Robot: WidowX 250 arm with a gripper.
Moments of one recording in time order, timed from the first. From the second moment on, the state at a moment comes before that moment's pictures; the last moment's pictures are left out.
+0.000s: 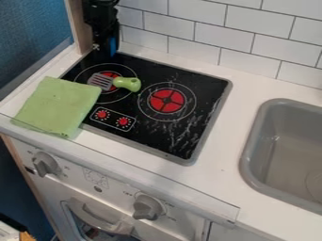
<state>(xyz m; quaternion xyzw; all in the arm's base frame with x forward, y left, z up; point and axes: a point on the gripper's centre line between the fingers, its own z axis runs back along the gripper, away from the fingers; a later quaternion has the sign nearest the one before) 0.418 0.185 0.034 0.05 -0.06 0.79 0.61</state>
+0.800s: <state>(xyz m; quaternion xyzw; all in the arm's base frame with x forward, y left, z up) 0.387 0.109 0.106 -0.03 -0.07 0.74 0.67</state>
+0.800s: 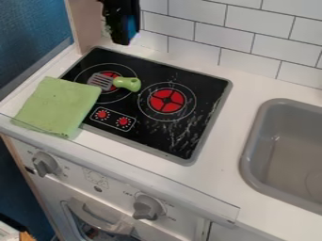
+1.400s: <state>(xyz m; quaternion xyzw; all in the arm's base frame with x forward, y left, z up) 0.302 0.026 0.072 -0.02 -0.04 0.66 0.75</state>
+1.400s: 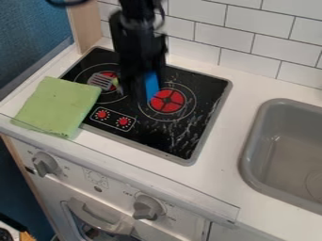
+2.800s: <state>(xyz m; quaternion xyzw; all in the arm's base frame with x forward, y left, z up) 0.287 0.011 0.036 0.03 -0.01 0.62 0.79</state>
